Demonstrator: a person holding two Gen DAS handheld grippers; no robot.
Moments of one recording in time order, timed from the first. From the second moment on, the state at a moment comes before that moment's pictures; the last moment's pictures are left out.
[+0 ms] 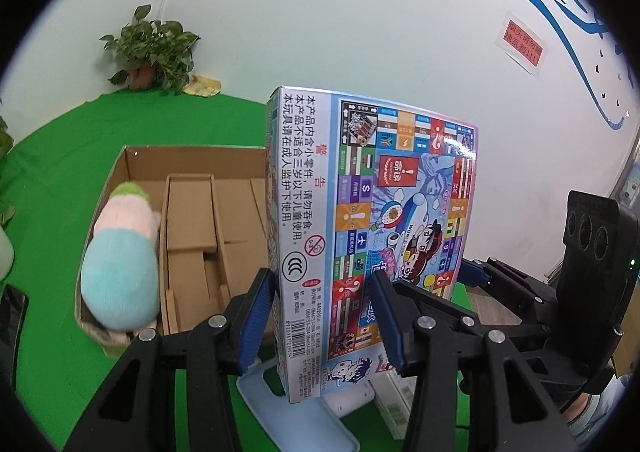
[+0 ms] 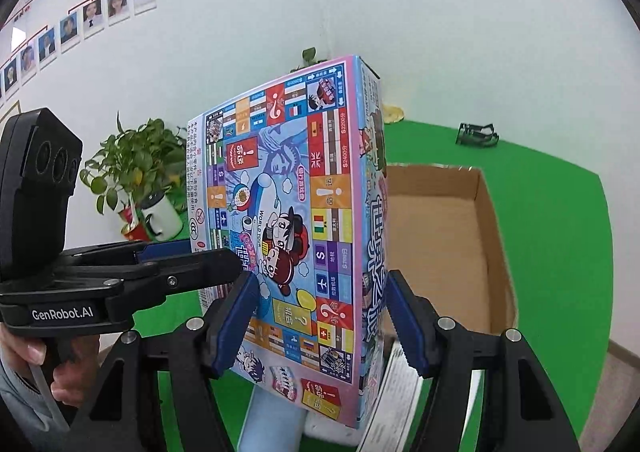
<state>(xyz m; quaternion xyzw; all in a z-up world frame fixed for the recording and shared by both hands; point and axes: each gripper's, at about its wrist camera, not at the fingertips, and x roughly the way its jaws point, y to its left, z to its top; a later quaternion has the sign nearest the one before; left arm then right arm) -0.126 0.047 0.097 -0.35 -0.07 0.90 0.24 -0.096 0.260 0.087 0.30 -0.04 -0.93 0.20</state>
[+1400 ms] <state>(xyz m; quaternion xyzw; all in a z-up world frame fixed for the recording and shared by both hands) -0.249 0.080 0.032 -0.45 -0.07 0.87 0.21 -0.278 0.306 0.009 0.40 -0.10 -0.89 0.21</state>
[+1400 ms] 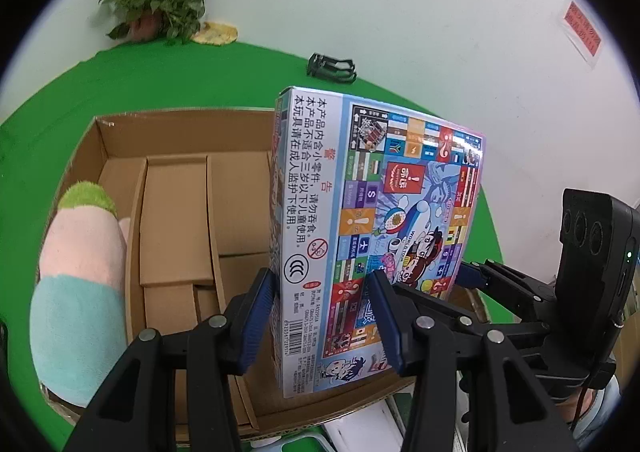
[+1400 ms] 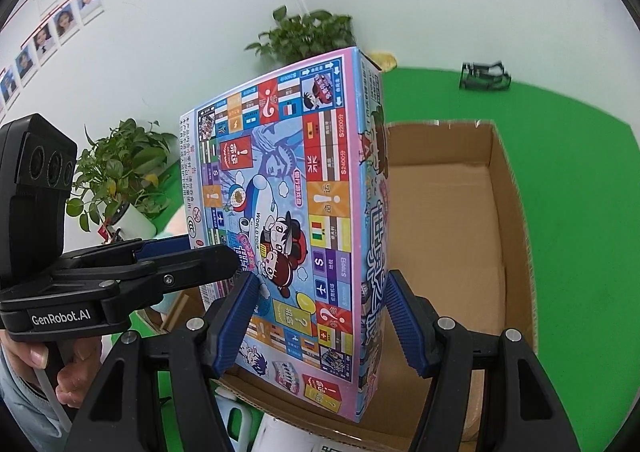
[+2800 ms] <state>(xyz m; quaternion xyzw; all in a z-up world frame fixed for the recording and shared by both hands) -0.214 0.051 0.012 -0.50 -0.07 0.85 0.16 -0.347 0.313 -0.092 0.56 -0.12 -0.80 0.19</state>
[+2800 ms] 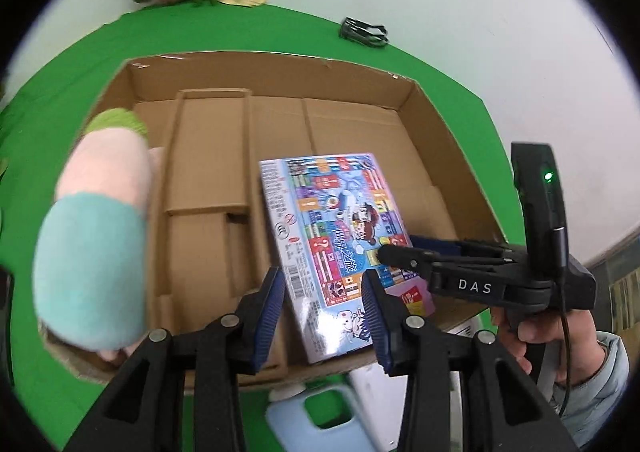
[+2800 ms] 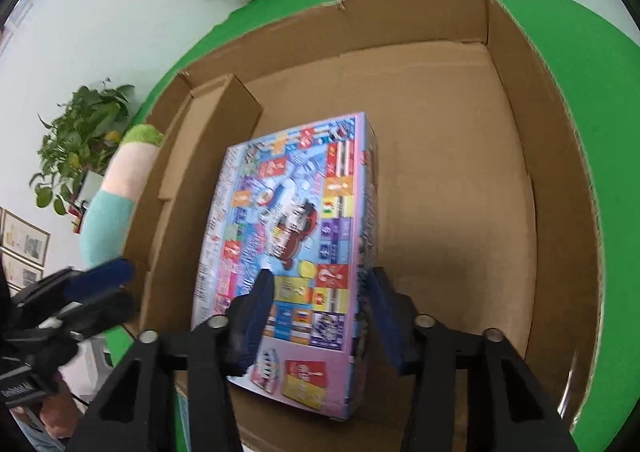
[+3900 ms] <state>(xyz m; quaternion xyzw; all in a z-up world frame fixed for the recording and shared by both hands) -0.067 0.072 0.063 -0.26 0.00 0.96 0.08 -0.101 0.342 0.037 0.33 0.00 -0.94 0.05</state>
